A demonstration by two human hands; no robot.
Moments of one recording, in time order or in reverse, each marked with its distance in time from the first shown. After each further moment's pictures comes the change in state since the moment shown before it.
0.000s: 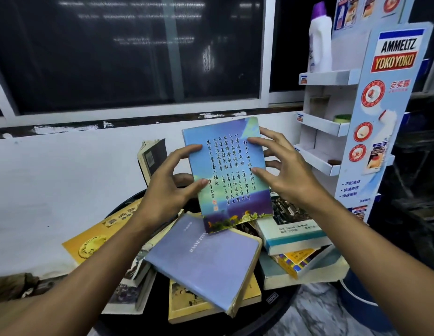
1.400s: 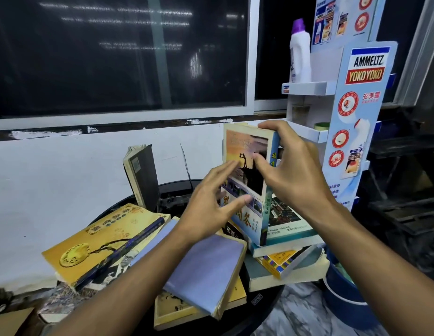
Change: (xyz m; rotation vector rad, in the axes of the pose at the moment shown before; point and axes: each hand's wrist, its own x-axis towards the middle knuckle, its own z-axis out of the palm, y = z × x) left_hand 0.000 0.013 0.084 0.183 -0.131 0.126; right_hand -0.018 -0.092 -0.027 -0.254 0.300 0.118
